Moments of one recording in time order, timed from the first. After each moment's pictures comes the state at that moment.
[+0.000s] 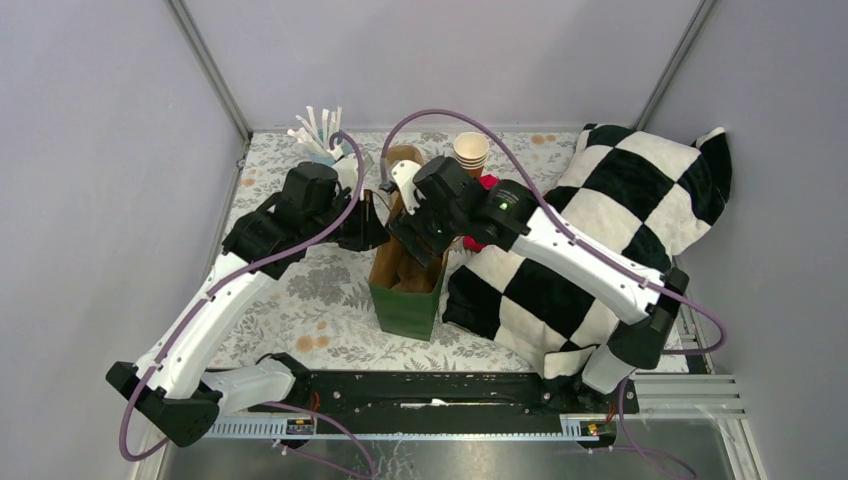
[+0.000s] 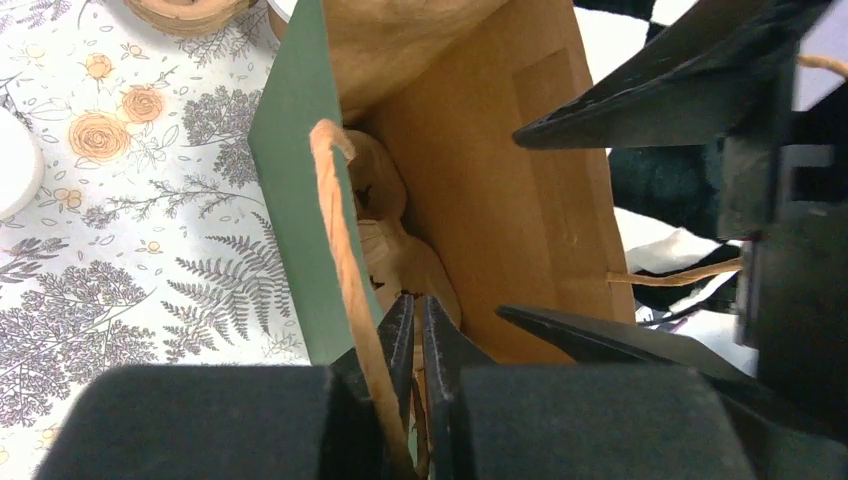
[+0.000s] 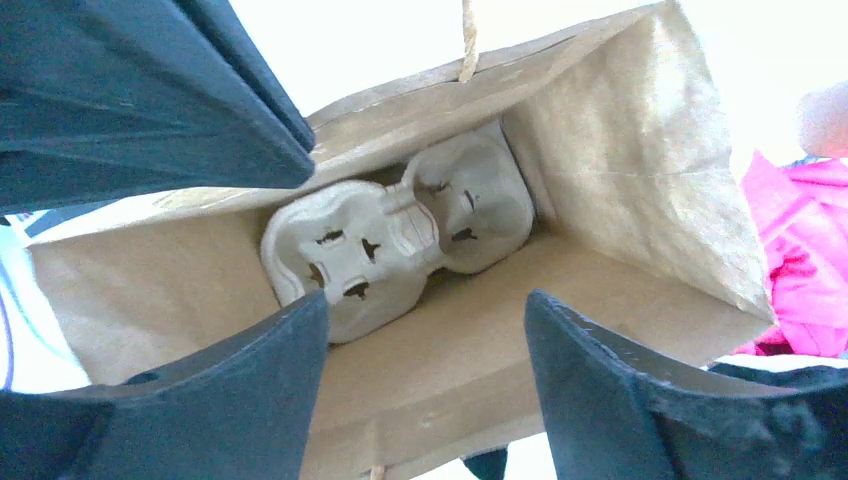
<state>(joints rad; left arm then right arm) -0.58 1.11 1.34 -0.86 0.22 -0.40 0.99 1.65 1.79 -0.97 0.02 -0.01</state>
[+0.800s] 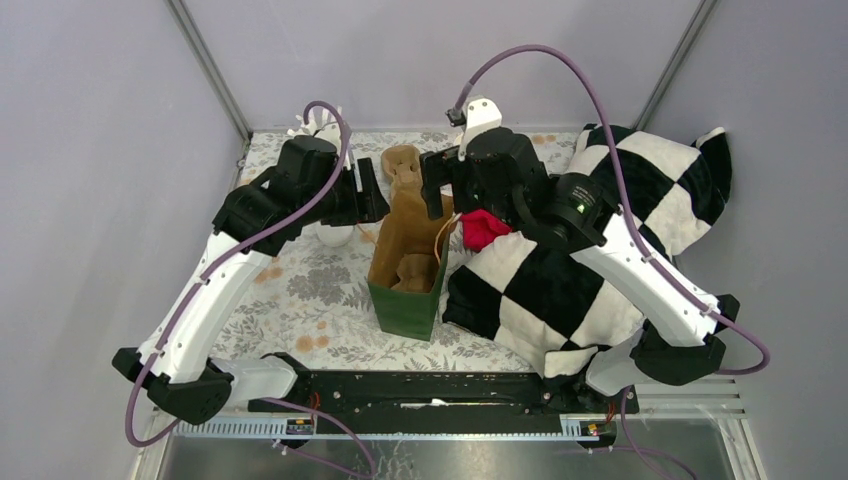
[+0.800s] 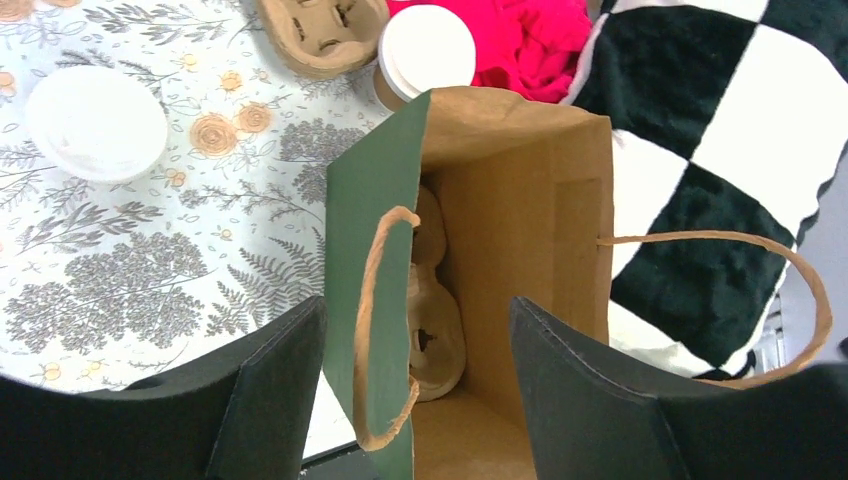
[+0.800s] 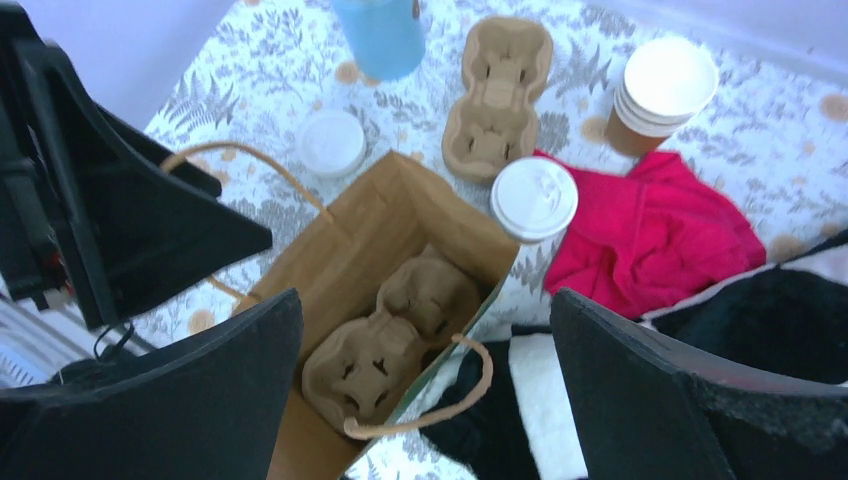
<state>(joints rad) -0.58 1.22 1.60 -1.03 -0.02 -0.54 0.99 1.51 1.98 -0.93 0.41 0.31</state>
